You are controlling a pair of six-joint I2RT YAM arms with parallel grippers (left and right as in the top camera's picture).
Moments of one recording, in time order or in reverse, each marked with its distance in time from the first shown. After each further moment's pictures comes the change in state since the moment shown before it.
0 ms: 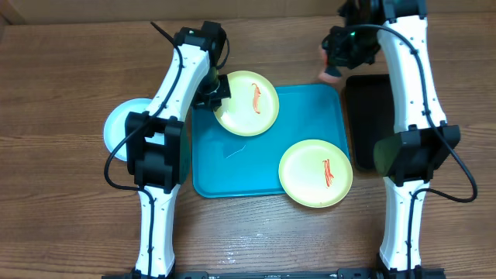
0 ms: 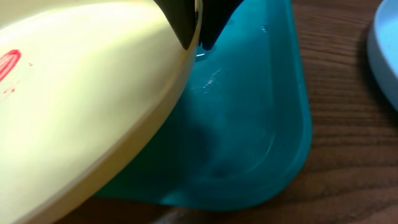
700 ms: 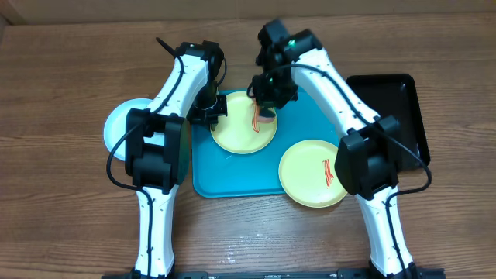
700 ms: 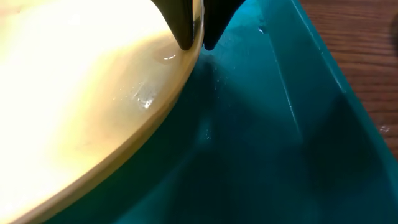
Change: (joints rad) left arm 0.018 -0.010 -0.175 0.024 0.043 0.109; right arm 0.325 0.000 -0.431 0.338 -0.002 0.100
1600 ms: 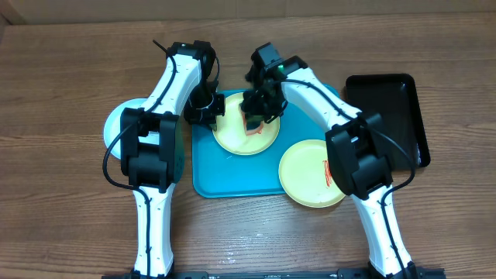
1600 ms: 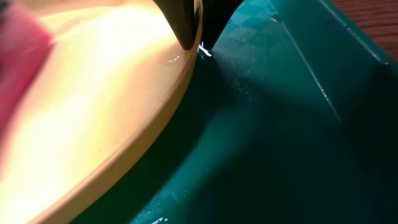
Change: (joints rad) left arm 0.027 0.000 -0.011 0.011 0.116 0.121; right arm 0.039 0.030 -0.204 0.283 -0.162 0.029
